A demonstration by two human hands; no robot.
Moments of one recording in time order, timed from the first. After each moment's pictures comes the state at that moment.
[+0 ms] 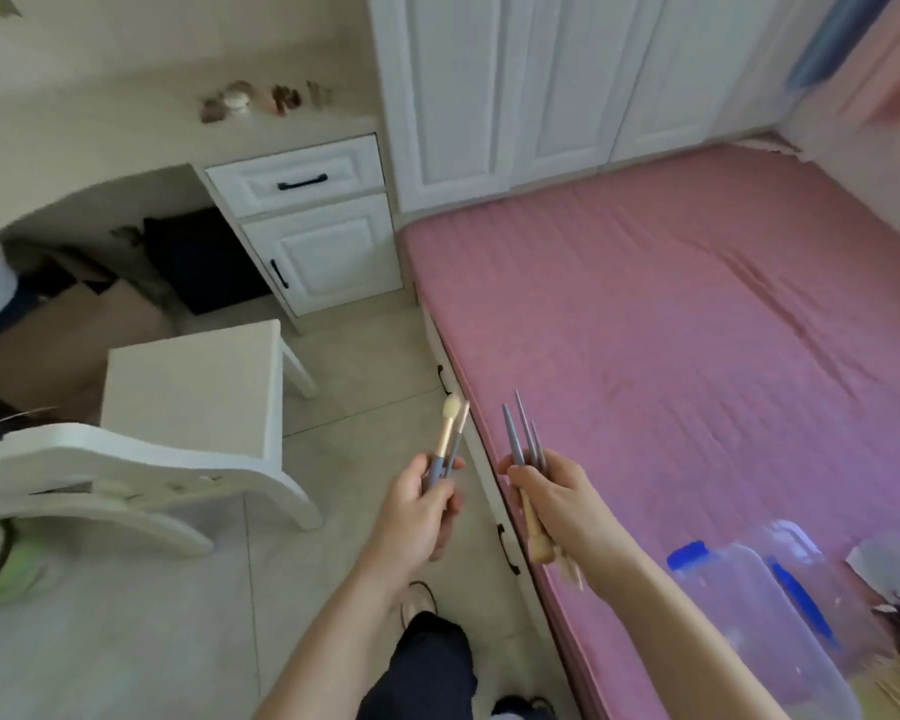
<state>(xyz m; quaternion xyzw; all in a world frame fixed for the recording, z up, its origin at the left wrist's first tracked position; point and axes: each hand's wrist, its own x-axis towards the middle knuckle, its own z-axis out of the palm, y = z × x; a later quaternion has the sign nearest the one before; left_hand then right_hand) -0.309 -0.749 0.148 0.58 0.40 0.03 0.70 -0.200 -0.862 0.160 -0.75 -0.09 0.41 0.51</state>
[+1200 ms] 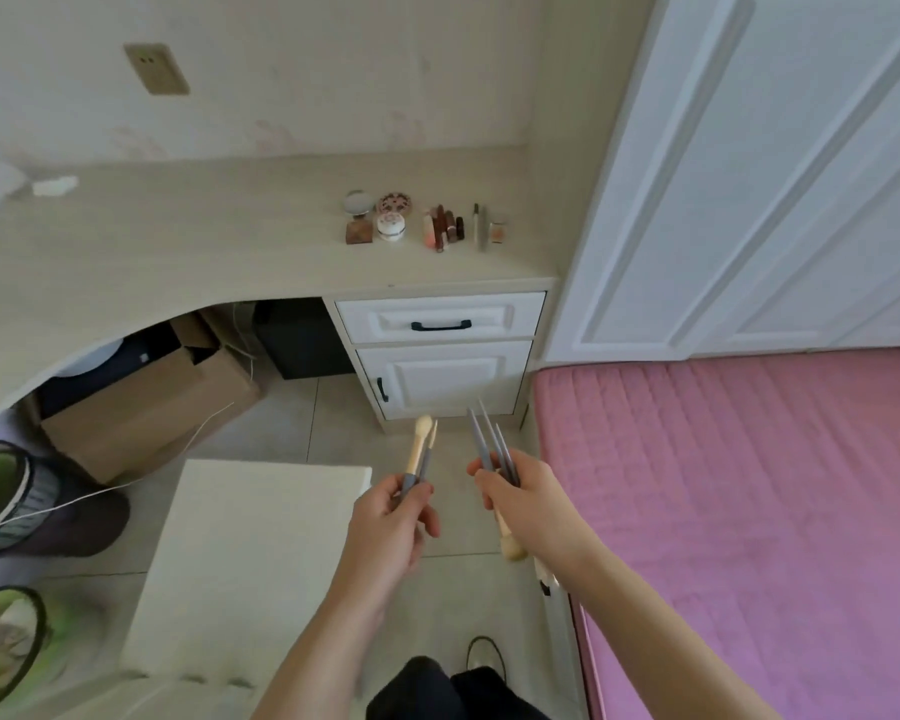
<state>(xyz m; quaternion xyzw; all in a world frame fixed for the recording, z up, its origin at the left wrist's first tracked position) -0.130 -0.284 0.158 0.50 0.55 0.18 0.65 0.011 -0.347 0.159 -0.74 -0.25 0.45 0.42</state>
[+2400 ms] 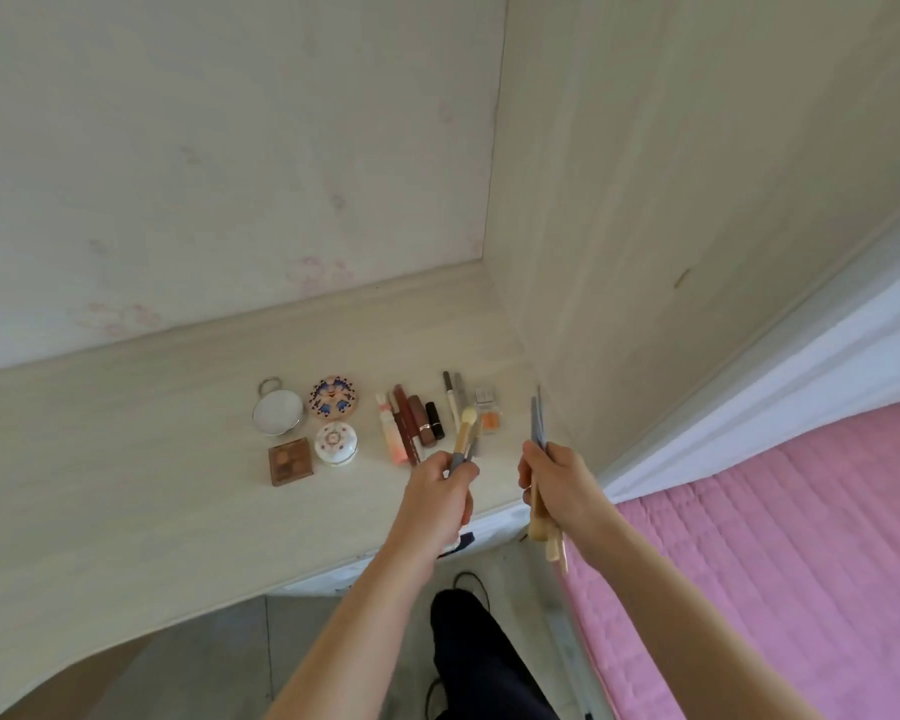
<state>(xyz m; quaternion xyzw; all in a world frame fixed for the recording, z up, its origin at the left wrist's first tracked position) 0.160 0.102 0.133 0.59 0.45 0.02 0.67 0.263 0.007 0.141 -0.77 -0.04 0.41 0.48</state>
